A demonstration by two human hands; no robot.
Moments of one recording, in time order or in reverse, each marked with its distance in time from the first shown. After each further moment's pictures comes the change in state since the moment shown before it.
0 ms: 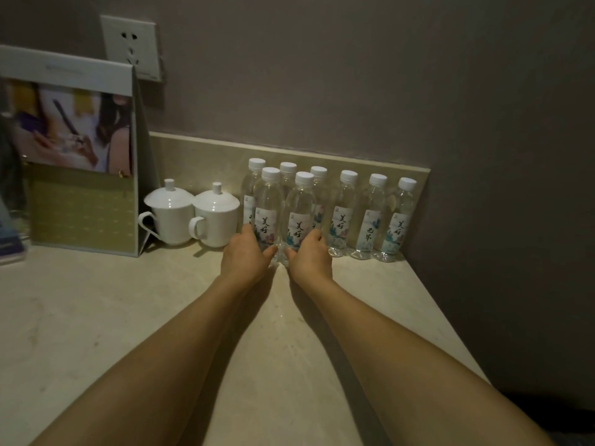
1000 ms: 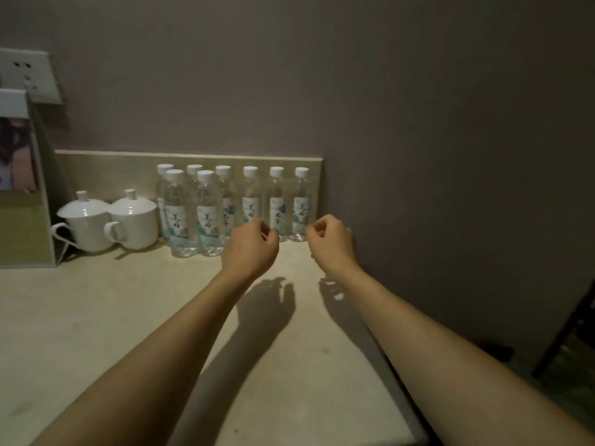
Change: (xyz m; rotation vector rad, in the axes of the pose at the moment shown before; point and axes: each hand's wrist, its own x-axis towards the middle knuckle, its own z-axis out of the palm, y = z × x) left_hand -0.116 0.150 0.036 -0.022 -0.028 0.232; right_hand -0.056 0.123 -0.169 0.193 0.261 -0.054
